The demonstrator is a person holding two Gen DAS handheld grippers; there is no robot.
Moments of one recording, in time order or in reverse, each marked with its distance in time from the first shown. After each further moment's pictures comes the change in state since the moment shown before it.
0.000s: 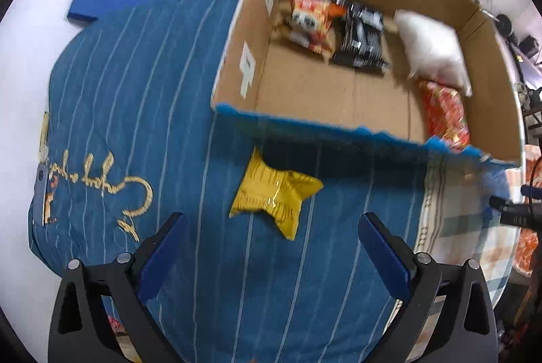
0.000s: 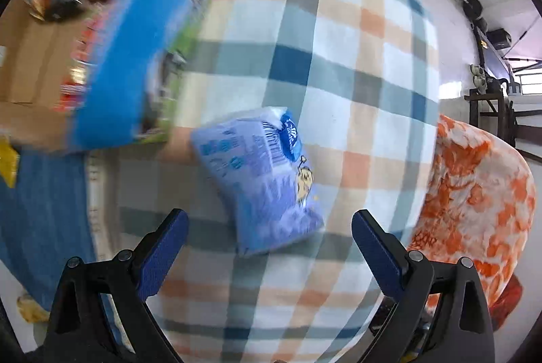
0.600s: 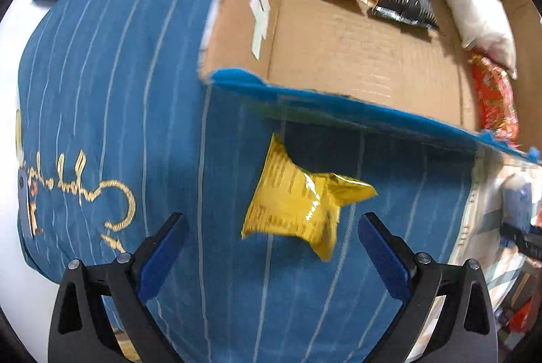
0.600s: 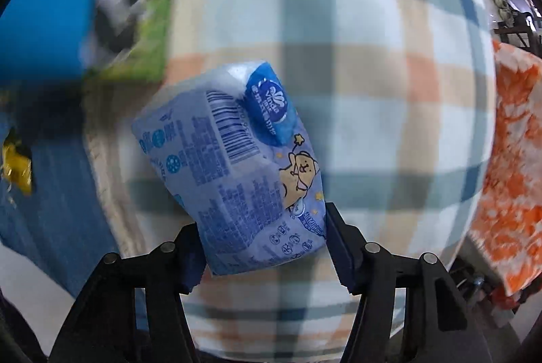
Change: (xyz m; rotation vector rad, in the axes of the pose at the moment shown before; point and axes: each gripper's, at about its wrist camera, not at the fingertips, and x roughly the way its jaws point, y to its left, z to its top) left arm 0.081 0.024 0.021 0.042 0.177 -0.020; right arm 0.045 0.004 -0.033 0.156 0.164 0.219
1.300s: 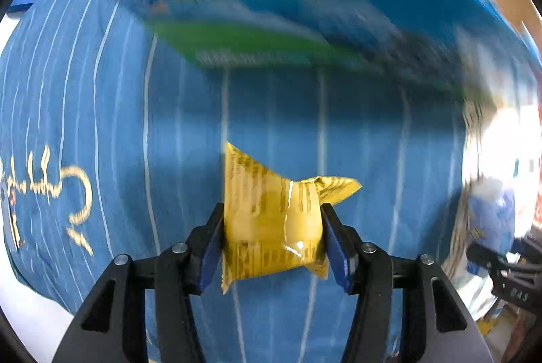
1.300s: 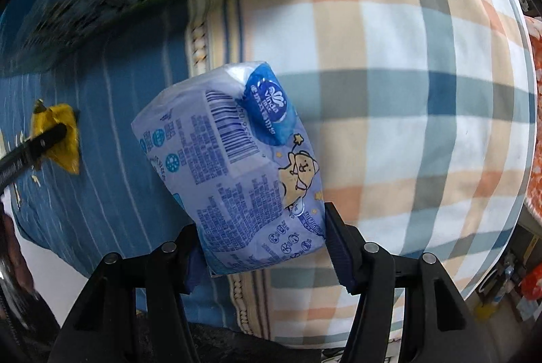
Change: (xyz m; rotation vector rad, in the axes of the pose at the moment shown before) left arm 0.029 -0.026 -0.039 0.101 0.010 -0.065; right arm 0.013 0.043 -0.061 0.018 0.002 0.109
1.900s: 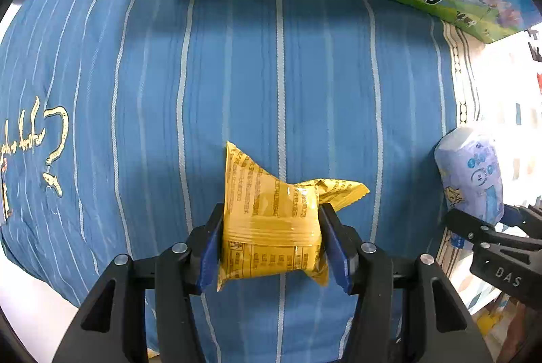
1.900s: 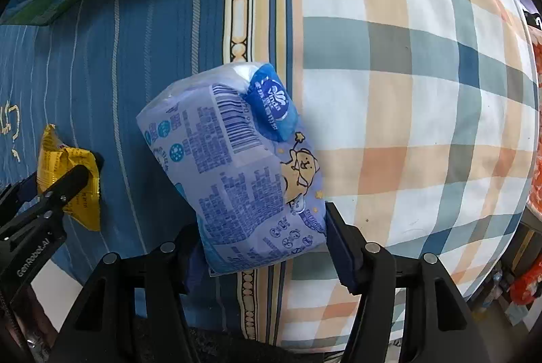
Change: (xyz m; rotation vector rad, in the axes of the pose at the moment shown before) left arm 0.018 -0.044 -0.071 0.012 0.015 0.012; right arm 0.014 0.049 0.007 -0.042 -0.023 -0.082
